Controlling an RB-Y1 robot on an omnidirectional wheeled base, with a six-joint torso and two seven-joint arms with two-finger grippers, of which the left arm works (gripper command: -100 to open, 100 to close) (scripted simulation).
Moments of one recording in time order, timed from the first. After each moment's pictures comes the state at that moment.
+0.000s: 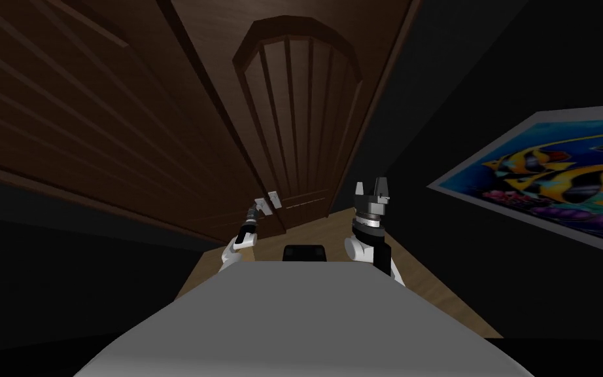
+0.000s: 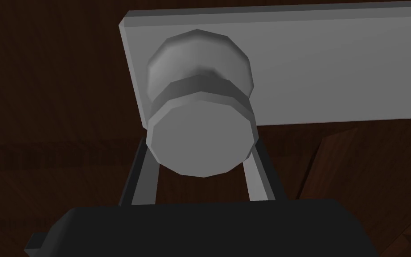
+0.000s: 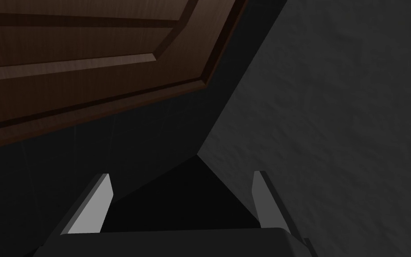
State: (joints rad) arm 0.14 0.26 0.17 -1.32 0.11 -0.34 0.16
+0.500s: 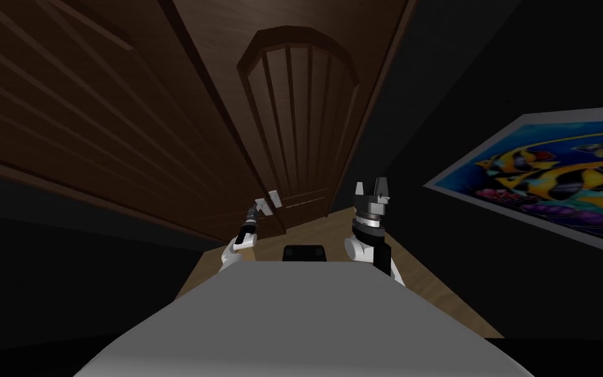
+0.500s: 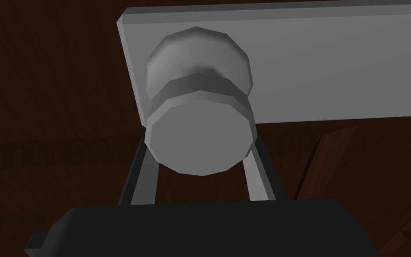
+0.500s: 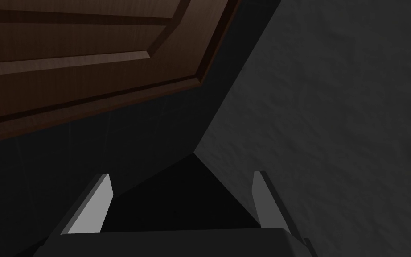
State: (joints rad) arm 0.14 0.26 0.16 -1.32 0.11 -0.34 0.16
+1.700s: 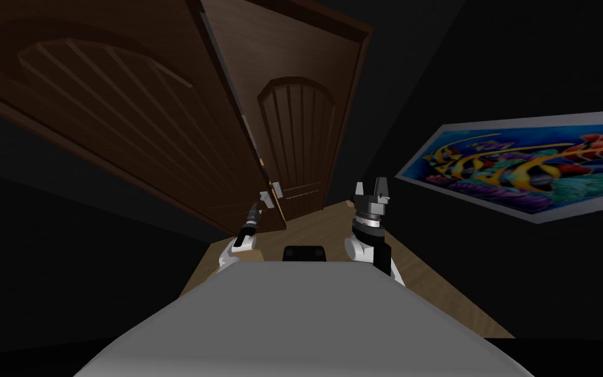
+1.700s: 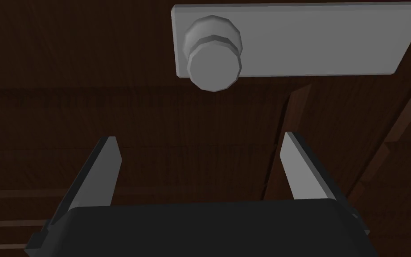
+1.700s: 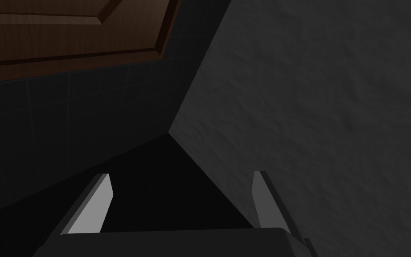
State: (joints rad) arm 0.19 0.30 0.10 -1.36 0.11 -0.35 0.21
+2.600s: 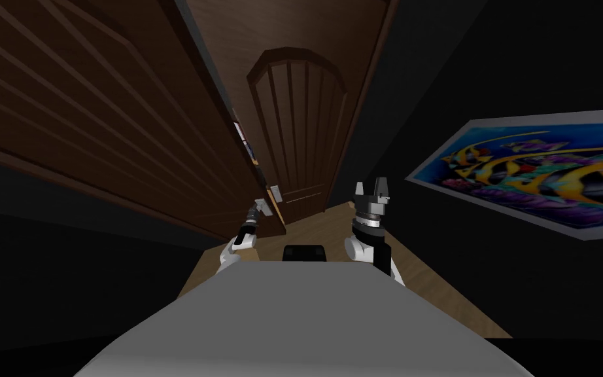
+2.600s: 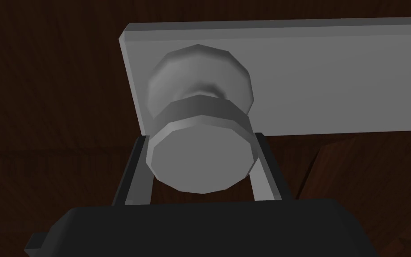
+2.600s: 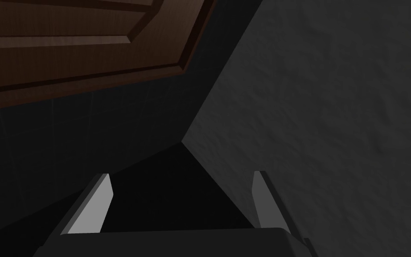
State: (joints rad) arm 0.16 0.30 0.12 -1.33 0.11 -0.35 0.20
